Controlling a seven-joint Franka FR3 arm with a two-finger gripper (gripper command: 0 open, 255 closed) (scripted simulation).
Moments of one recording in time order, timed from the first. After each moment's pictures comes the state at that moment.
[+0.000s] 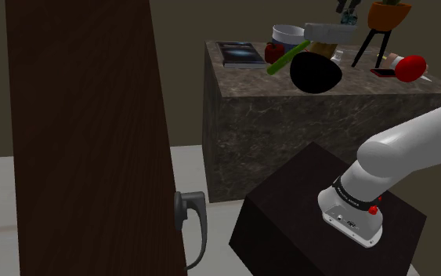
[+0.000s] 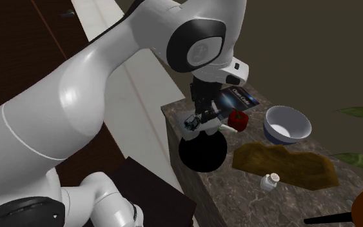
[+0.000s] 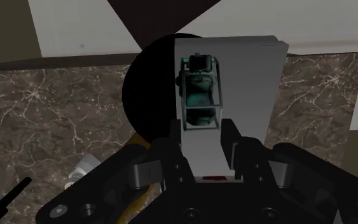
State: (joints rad) arm -0.25 -0.40 -0.13 -1.71 -0.04 1.29 0.20
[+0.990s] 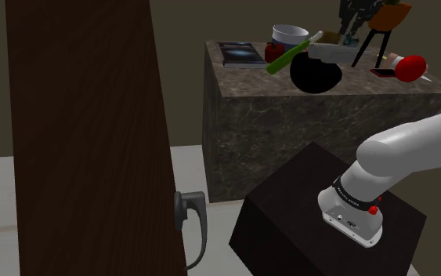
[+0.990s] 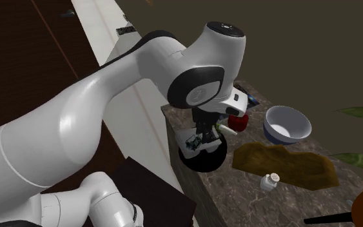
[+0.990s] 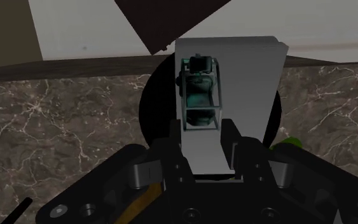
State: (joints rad) arm -0.28 -0.52 -0.18 -1.96 -0.07 1.42 0.14
